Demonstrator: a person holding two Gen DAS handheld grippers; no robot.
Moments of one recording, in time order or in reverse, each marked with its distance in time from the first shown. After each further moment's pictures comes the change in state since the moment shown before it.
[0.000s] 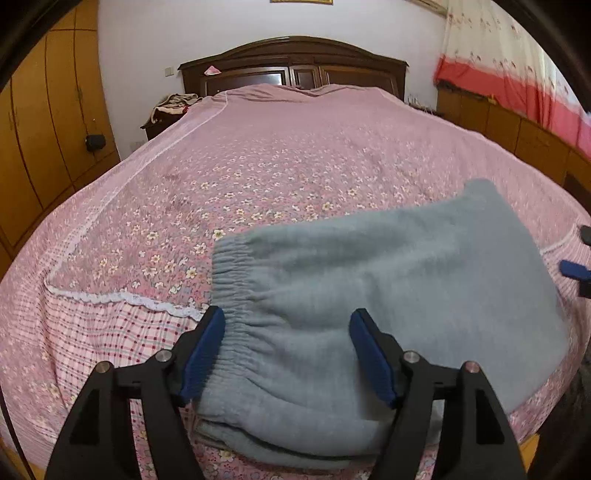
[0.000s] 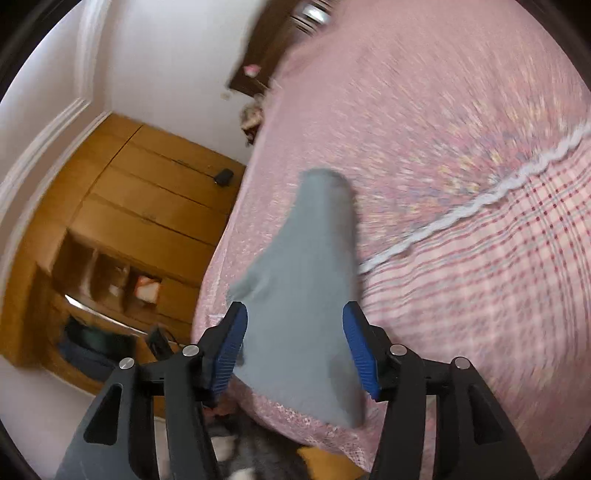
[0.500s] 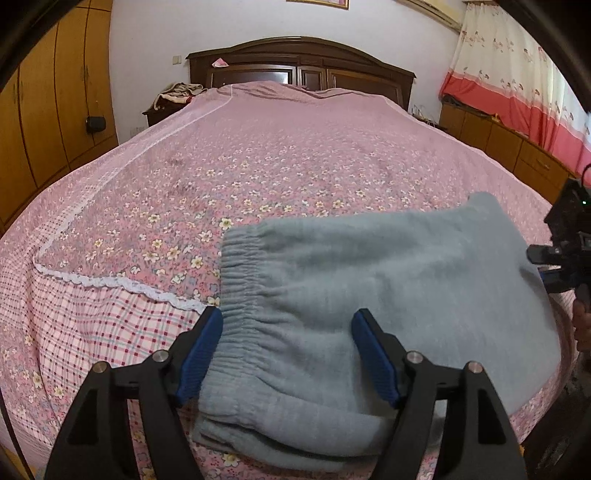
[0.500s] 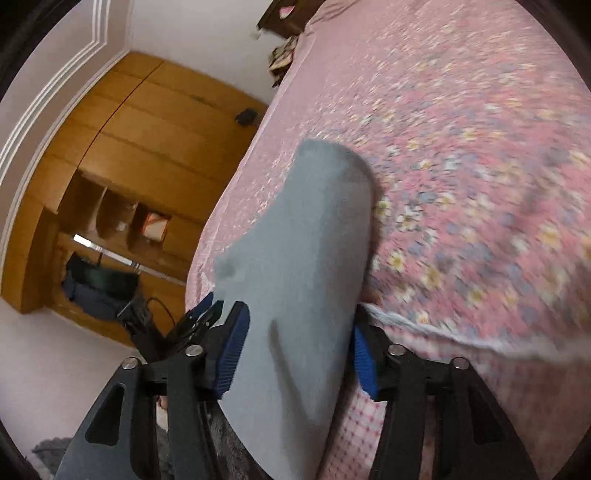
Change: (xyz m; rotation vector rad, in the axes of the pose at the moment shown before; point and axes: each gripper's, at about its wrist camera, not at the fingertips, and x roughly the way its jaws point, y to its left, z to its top) left arm 0.003 0.013 -0.005 -0.077 0.004 -0.046; right arm 0.074 0.003 0.033 -0.220 0.251 0.016
